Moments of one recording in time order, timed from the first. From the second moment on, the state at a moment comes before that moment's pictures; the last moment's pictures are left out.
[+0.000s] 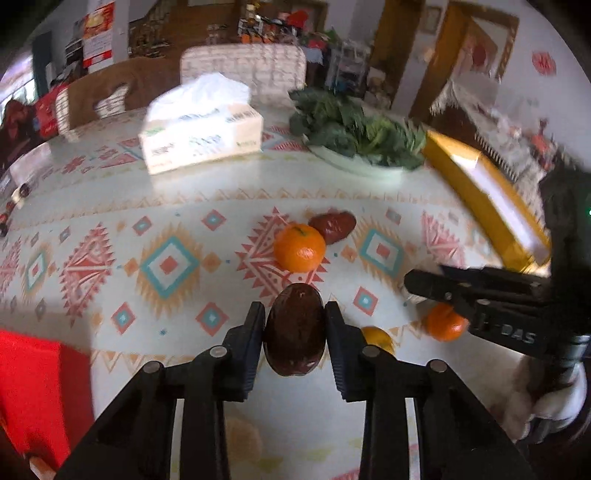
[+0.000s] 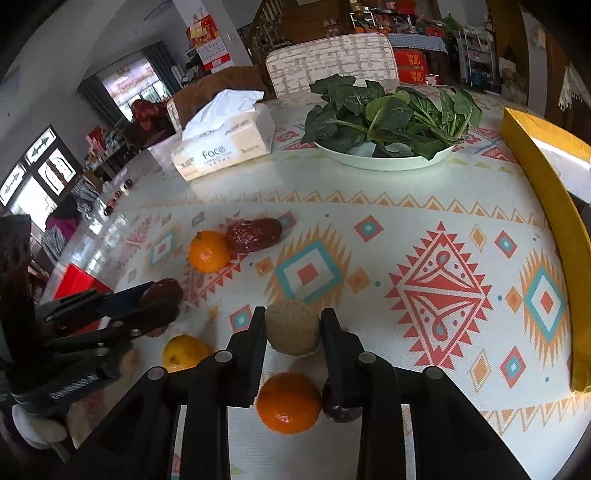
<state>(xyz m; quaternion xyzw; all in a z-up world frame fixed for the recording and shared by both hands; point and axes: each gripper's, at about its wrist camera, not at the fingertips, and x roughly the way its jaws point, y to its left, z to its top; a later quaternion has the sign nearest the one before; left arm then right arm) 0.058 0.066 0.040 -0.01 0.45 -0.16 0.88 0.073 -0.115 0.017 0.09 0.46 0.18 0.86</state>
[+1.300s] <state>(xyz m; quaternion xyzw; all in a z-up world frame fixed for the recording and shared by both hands) -0.137 0.343 0.079 -0.26 0.32 0.00 0.91 0.074 -0.066 0.017 0.03 0.48 0.09 0.87</state>
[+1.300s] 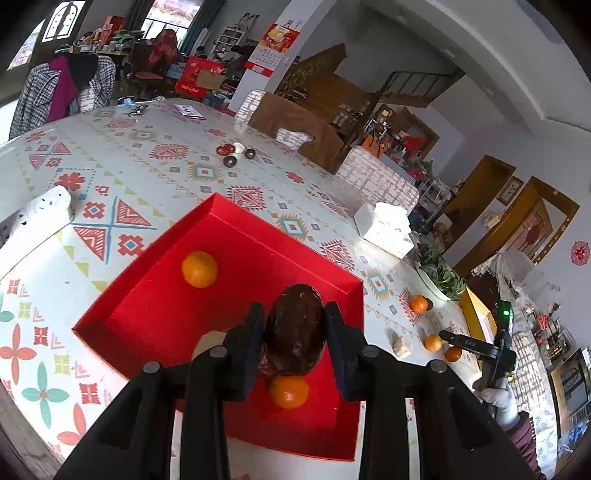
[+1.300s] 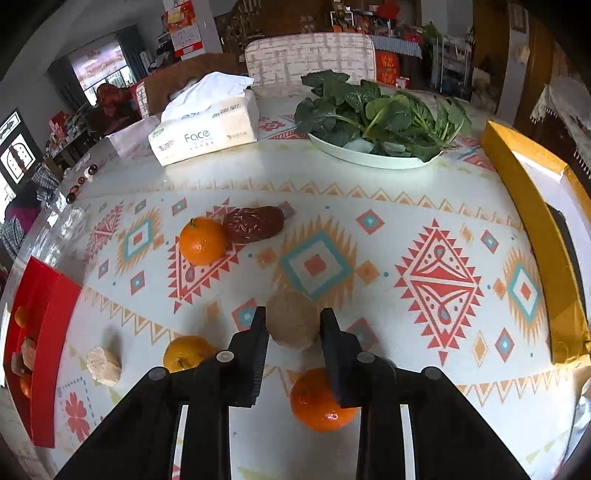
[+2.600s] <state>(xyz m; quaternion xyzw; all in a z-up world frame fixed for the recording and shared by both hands) -0.058 0.369 0.070 -0.27 0.37 0.02 0.89 0.015 0.194 0.049 0.02 0.44 0.36 0.82</state>
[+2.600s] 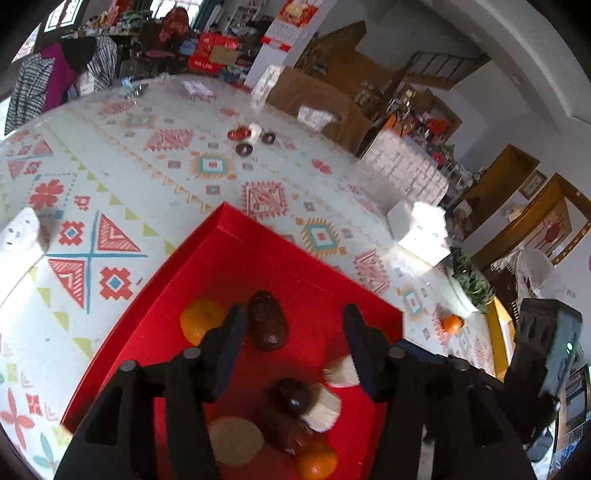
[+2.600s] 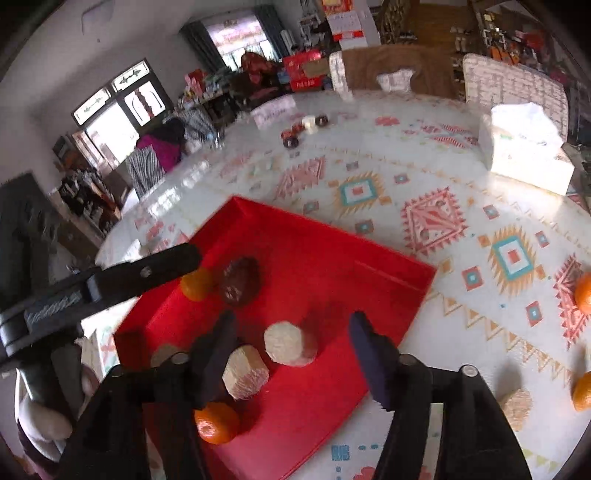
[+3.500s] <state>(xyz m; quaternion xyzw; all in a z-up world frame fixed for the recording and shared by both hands) -0.144 0.186 0.108 -0.19 0.32 -0.04 0.93 -0.099 -0.081 0.091 0.16 0.34 0.21 0.90</state>
